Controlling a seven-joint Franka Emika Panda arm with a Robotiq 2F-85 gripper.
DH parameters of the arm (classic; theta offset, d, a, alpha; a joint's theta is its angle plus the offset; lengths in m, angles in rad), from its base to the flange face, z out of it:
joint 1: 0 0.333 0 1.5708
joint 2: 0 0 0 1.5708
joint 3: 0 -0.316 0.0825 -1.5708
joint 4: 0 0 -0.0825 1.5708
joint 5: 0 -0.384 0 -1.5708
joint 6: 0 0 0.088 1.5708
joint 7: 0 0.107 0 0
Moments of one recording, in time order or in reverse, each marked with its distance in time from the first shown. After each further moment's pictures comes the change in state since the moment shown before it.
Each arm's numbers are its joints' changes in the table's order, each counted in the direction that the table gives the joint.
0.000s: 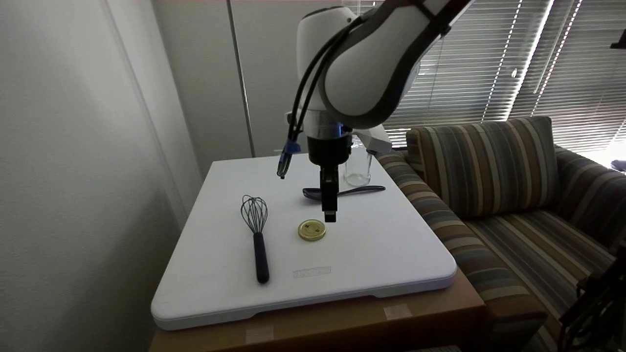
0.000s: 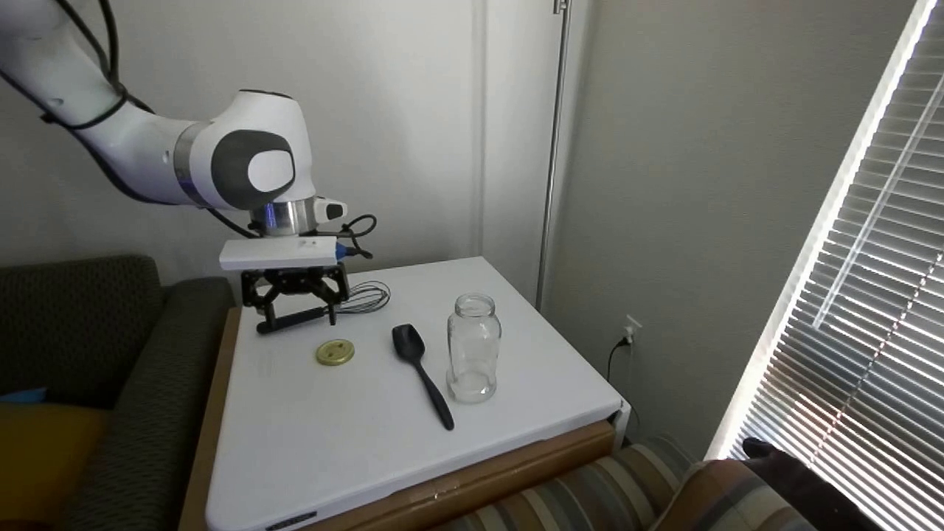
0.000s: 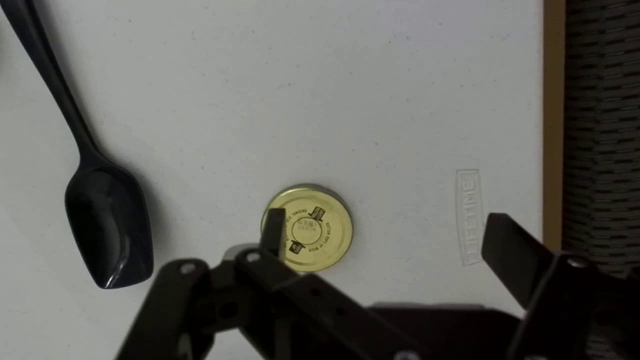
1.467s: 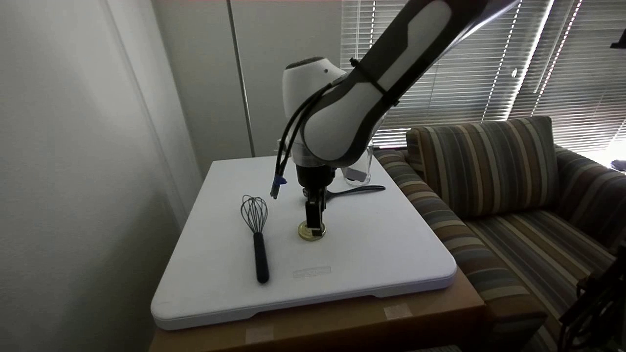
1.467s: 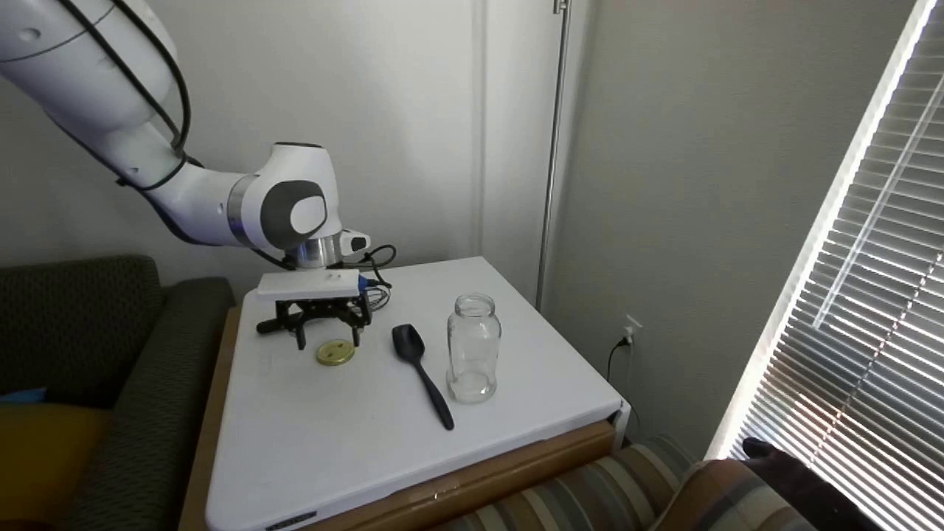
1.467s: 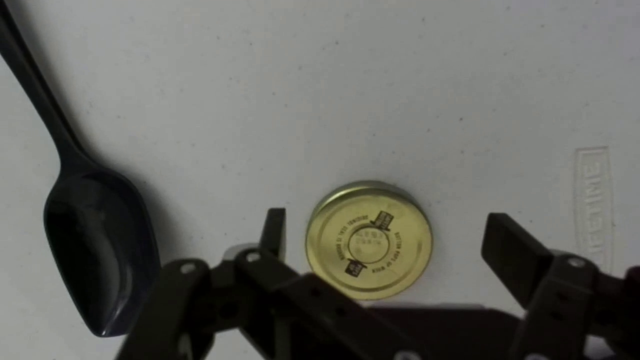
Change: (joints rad) arm 0.019 -0.233 0.027 0.243 0.042 -0.017 0.079
